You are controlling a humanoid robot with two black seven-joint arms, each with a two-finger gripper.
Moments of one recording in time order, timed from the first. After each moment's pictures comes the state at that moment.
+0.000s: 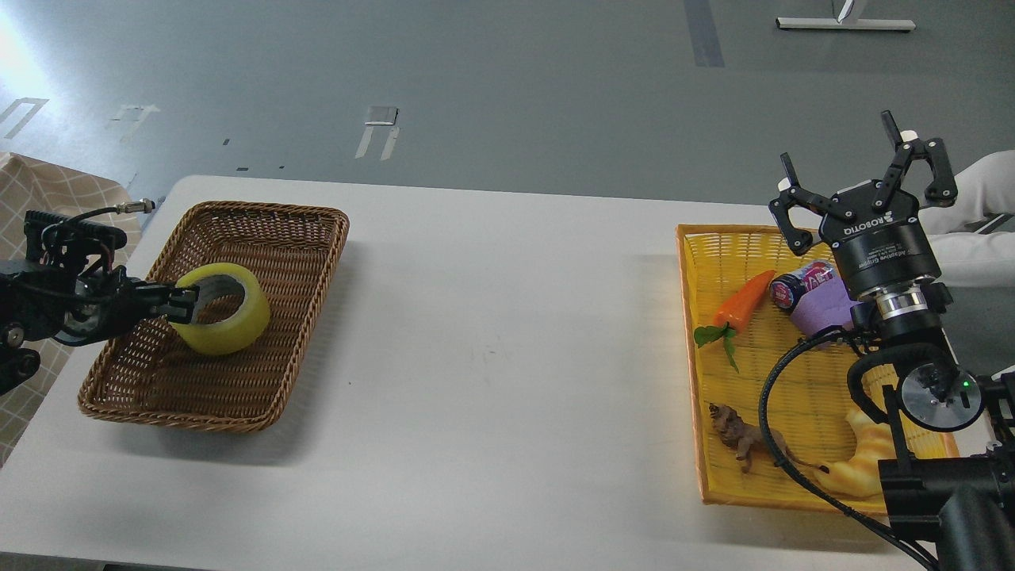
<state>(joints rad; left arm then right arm) -0.66 0.96 -0.41 -1.08 1.75 -0.30 -0.13 0.30 0.00 1.69 1.17 -0.35 0.49 -0.10</state>
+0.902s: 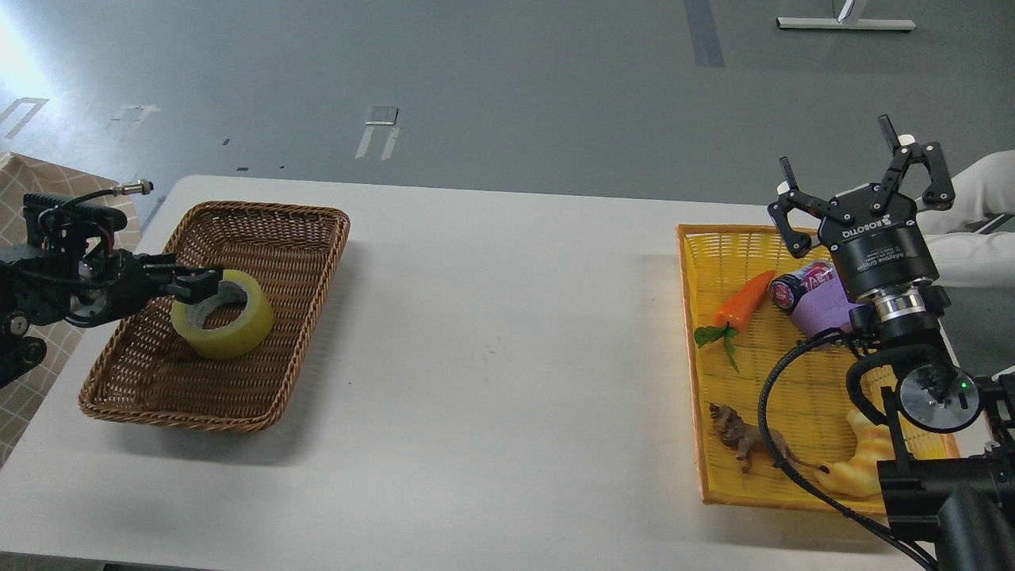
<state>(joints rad) -0.70 0.96 -0.45 -1.11 1.70 -0.22 -0.15 0.31 0.00 1.69 1.16 -0.35 0.49 -0.10</state>
